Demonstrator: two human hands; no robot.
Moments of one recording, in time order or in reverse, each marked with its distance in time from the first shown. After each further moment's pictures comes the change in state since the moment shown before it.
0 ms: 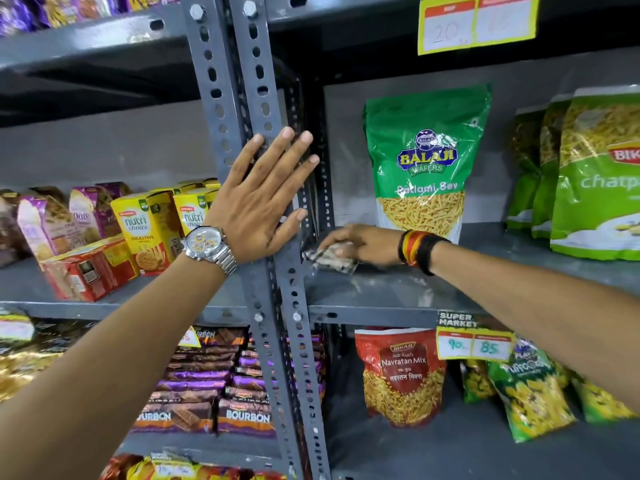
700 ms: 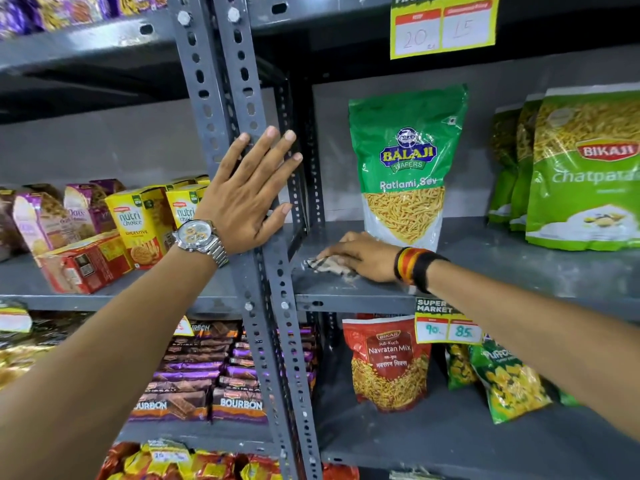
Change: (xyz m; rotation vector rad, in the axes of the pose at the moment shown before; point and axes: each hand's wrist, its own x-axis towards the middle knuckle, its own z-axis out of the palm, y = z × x) left_hand -0.002 0.001 -0.002 0.011 -0.018 -0.003; right_hand -0.037 0.006 0.030 -0.150 0.082 0.121
